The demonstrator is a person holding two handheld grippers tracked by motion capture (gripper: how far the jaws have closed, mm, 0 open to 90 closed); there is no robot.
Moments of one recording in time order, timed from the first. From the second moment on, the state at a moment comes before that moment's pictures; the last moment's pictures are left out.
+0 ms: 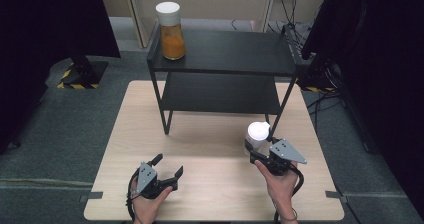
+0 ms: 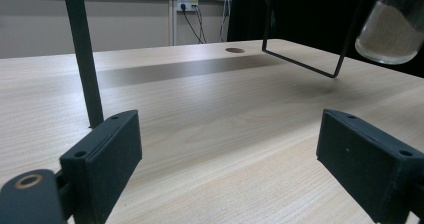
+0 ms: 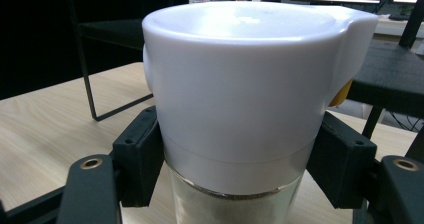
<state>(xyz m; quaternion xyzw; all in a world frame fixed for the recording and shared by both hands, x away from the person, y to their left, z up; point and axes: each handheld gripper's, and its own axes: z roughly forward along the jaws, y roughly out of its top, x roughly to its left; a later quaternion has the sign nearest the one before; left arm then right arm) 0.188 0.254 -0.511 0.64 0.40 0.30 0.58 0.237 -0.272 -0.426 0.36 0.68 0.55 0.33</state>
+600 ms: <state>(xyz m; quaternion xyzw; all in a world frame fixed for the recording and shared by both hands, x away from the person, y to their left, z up) 0.188 0.254 -0.511 0.64 0.40 0.30 0.58 0.239 -0.274 -0.402 0.35 0.66 0.56 0.35</state>
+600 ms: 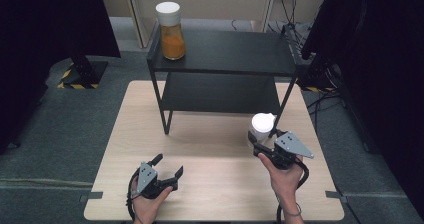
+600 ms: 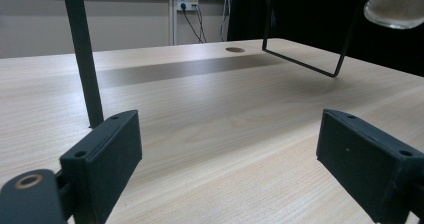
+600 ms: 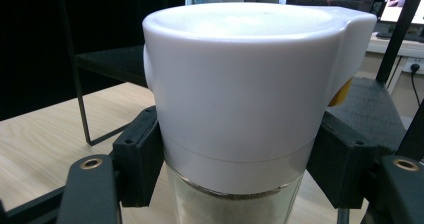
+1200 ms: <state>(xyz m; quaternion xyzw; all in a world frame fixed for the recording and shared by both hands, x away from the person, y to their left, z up) 0.188 0.254 -0.511 0.65 0.40 0.30 0.58 0.242 -0.277 -0.369 0.34 0.65 0.58 0.37</state>
